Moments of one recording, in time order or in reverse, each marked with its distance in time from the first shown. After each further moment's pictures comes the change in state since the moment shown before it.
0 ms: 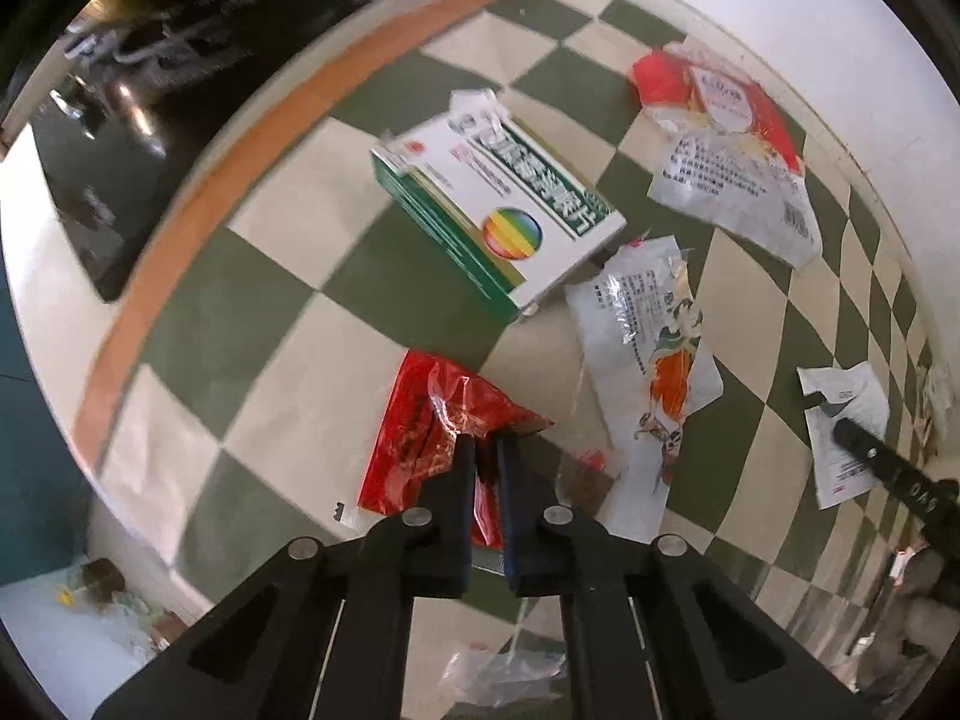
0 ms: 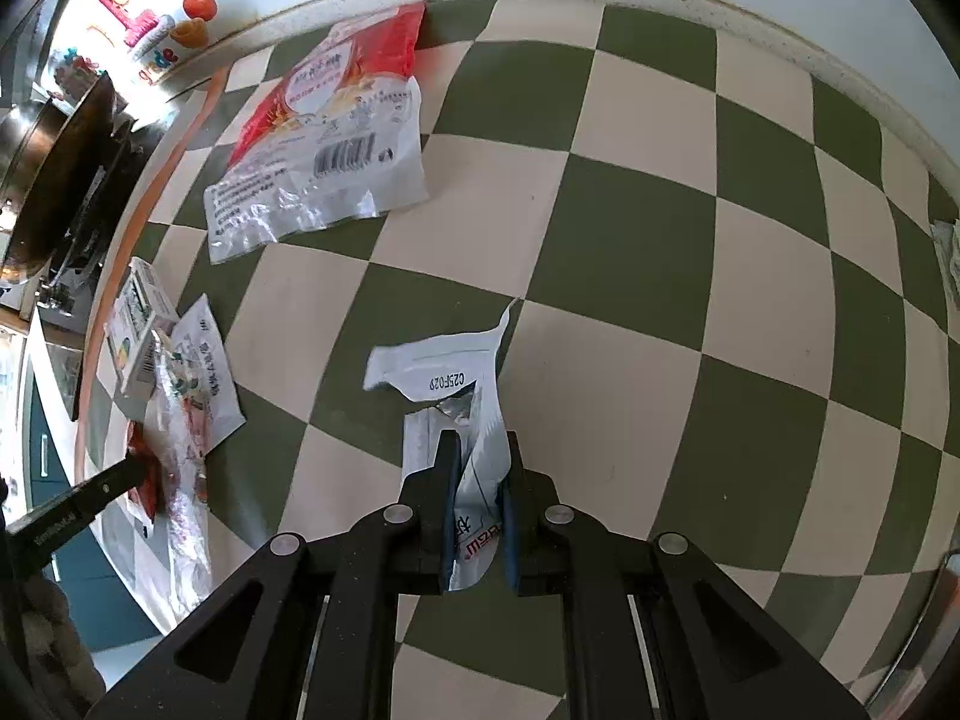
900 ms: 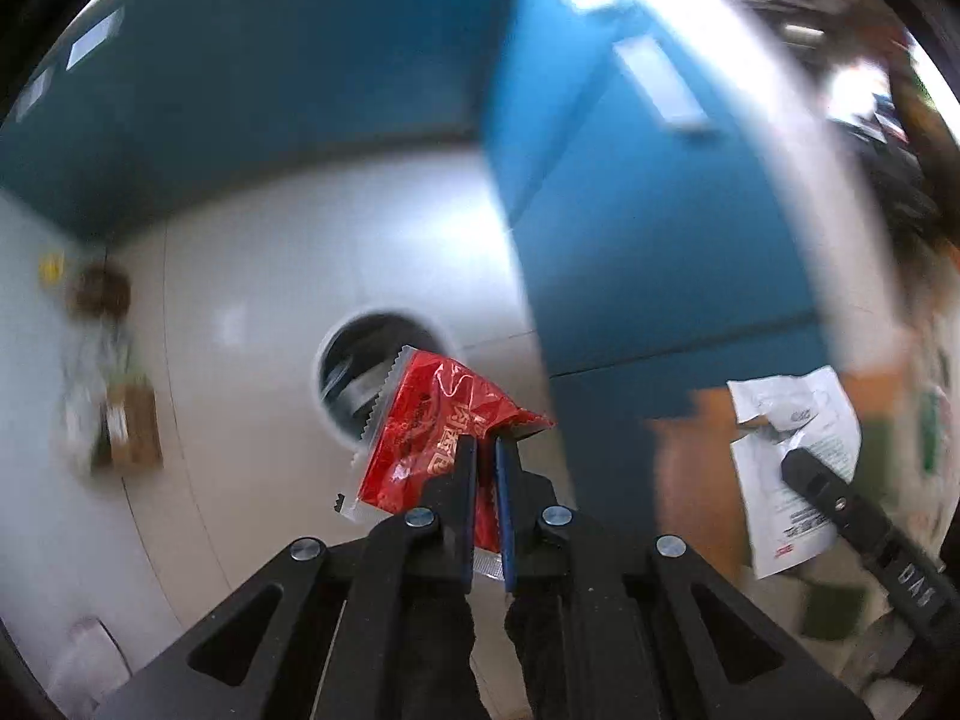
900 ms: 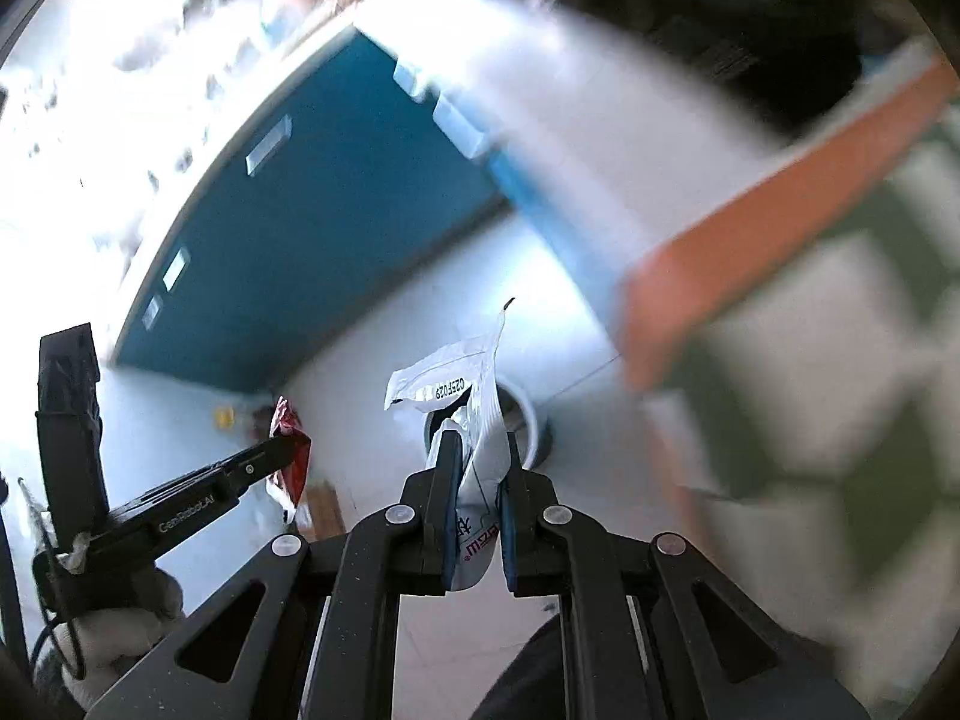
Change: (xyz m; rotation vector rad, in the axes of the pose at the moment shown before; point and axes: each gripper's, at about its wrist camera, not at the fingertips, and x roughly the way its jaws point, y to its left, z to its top) left arm -0.006 0.460 -0.244 -0.808 -0.056 0.054; right arm 0.125 0.490 -0.254 -0.704 0.245 0.367
